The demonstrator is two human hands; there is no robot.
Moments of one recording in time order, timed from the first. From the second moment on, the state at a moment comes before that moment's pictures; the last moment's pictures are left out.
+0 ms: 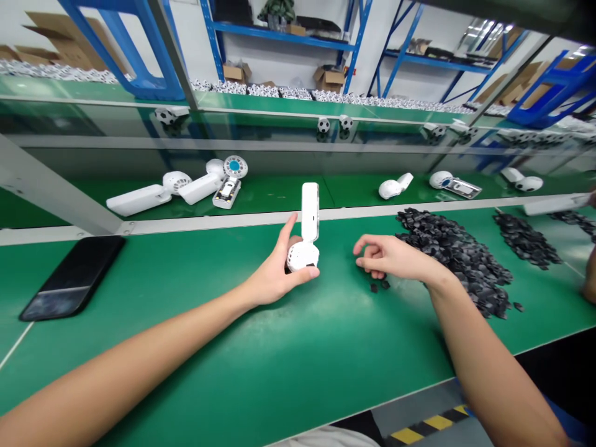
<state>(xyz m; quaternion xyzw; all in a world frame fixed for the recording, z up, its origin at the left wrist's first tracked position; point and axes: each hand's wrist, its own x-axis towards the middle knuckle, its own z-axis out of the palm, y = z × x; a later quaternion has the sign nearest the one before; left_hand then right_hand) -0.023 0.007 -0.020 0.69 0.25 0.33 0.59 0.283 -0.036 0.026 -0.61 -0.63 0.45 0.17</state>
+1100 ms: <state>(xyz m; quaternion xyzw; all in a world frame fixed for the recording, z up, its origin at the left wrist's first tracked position) -0.016 -0.012 -0.010 0.83 0.34 0.29 0.35 0.198 -0.057 0.013 -0.53 -0.58 0.50 0.35</state>
